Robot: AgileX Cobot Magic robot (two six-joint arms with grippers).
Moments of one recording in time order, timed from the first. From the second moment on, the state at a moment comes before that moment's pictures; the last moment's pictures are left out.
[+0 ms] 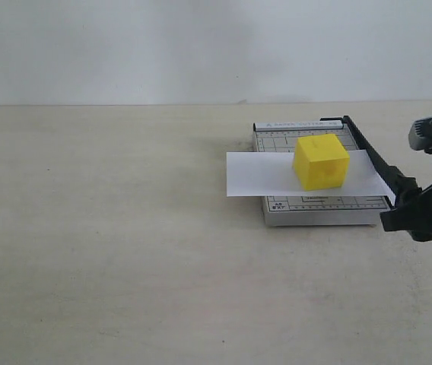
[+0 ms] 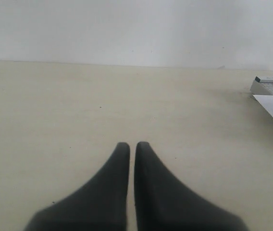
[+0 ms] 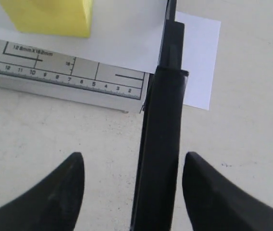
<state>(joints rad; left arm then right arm) -0.08 0.00 0.00 -0.12 0.30 0.05 0.14 1.38 -0.55 0.03 0.14 -0.12</state>
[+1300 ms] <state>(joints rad) -0.08 0.00 0.00 -0.12 0.30 0.05 0.14 0.01 -0.26 0.12 0.27 0.08</state>
